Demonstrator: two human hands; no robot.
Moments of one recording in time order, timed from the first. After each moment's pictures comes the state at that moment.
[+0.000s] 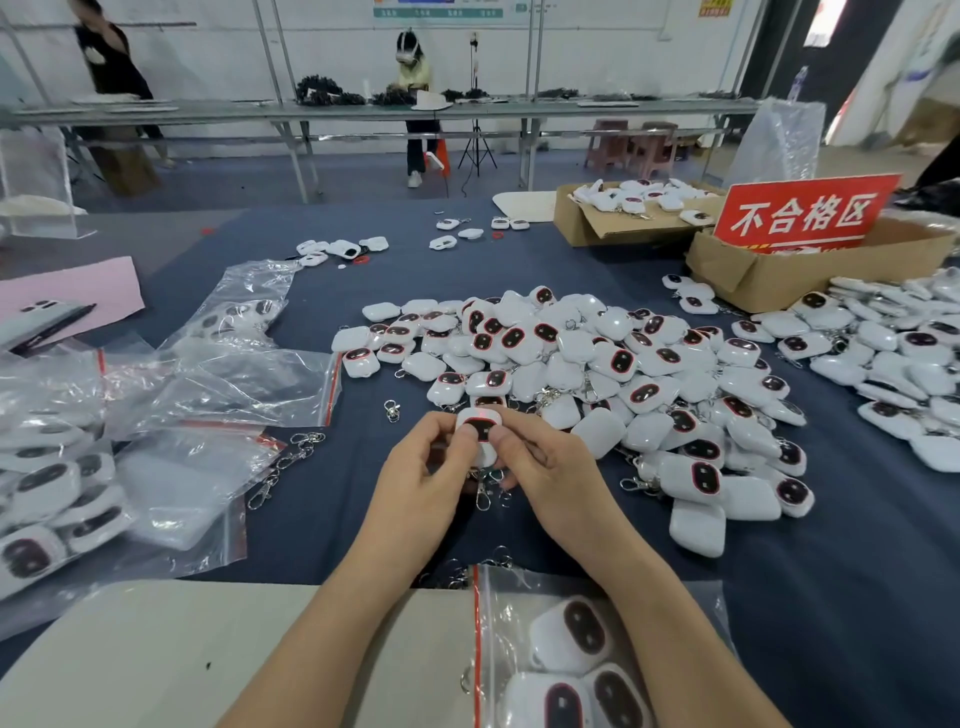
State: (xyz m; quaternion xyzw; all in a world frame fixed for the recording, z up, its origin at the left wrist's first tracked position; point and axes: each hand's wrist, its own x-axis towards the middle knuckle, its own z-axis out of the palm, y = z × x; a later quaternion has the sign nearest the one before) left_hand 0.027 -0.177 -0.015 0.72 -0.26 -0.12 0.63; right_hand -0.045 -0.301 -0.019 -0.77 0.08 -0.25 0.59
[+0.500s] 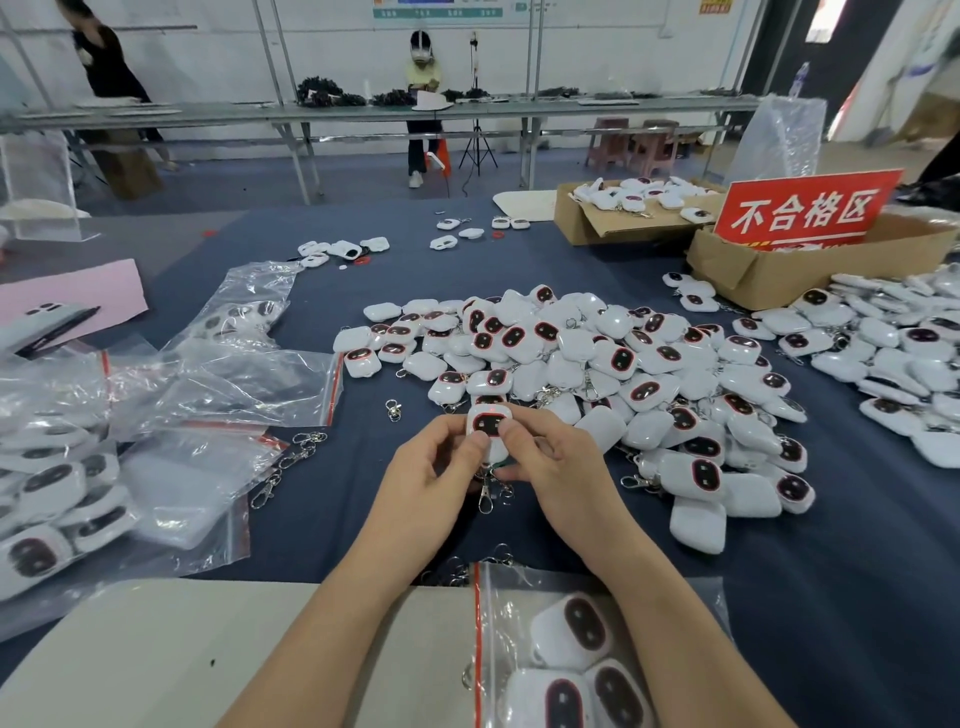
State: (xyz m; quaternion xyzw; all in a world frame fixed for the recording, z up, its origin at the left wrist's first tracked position) left_hand 0.030 -0.174 -0.018 0.72 -0.30 -0.14 0.61; right_hand -0.046 -0.302 -0.018 -0.71 0.12 -0.24 0.65
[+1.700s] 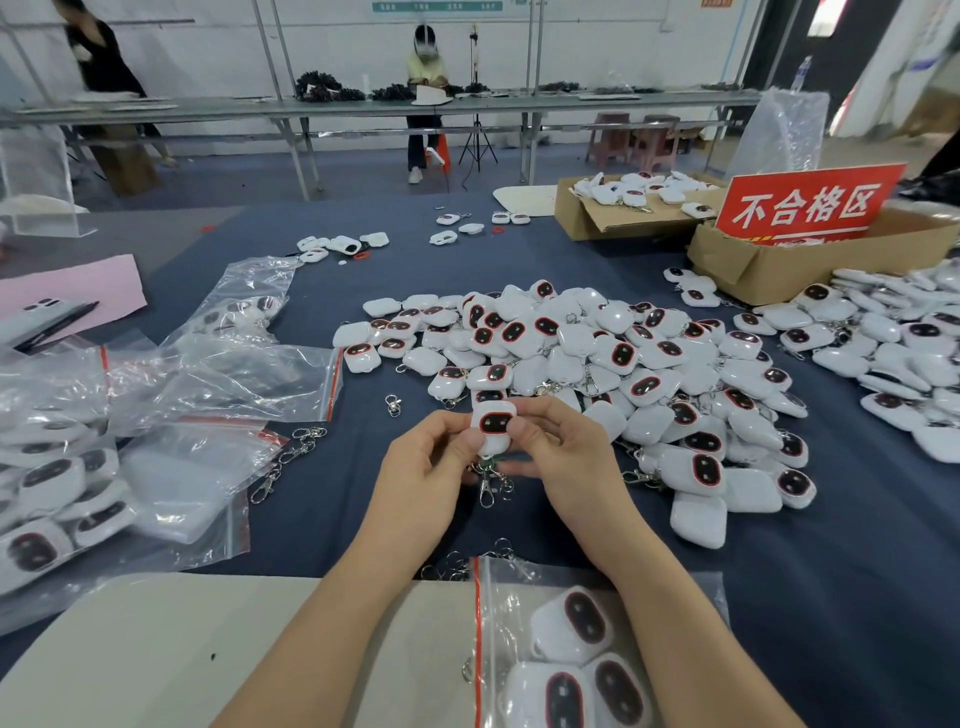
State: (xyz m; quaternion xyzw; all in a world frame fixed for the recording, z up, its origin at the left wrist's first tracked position) left_hand 0.031 -0.177 -0.021 0.69 -0.29 -0.13 0.65; right_hand -0.044 -0.309 -0.023 -0.64 0.16 -0.24 0.71
